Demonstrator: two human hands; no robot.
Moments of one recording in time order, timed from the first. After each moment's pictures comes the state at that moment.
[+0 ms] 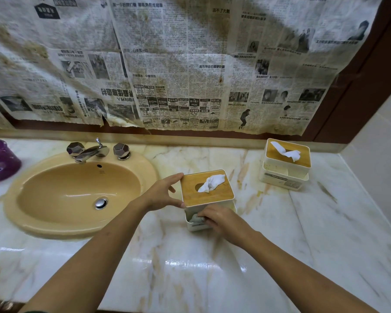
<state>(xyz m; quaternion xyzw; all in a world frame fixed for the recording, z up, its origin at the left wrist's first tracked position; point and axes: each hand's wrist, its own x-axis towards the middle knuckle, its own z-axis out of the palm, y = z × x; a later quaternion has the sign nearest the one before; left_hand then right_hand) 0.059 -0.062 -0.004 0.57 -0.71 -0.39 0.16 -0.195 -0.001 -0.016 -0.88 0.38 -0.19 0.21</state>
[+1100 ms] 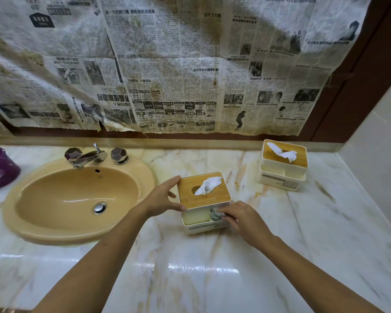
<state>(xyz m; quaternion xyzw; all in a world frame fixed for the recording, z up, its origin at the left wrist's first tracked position) 0.044 -0.055 0.001 0.59 -0.67 -0.42 0.18 -0.254 -0.003 -0.027 -0.83 0.48 -0.23 0.15</state>
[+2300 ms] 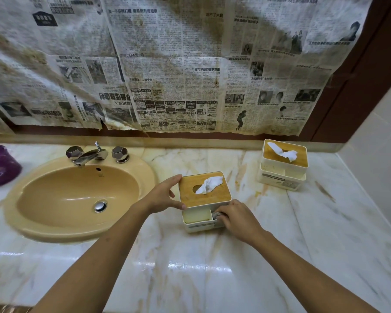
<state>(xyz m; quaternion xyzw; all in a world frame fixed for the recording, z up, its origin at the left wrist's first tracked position) 0.043 -0.056 0.005 0.59 -0.69 -0.39 0.16 -0.233 -0.010 -0.027 -0.81 0.54 -0.13 0.20</state>
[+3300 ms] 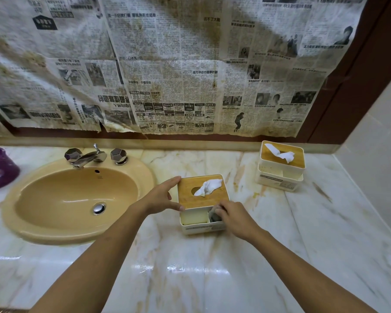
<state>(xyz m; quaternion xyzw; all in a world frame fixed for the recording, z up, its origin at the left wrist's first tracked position) 0.048 -0.060 0.001 0.58 -0.70 -0.39 0.14 -0.222 -0.004 0.000 -0.71 0.57 -0.20 0.35</state>
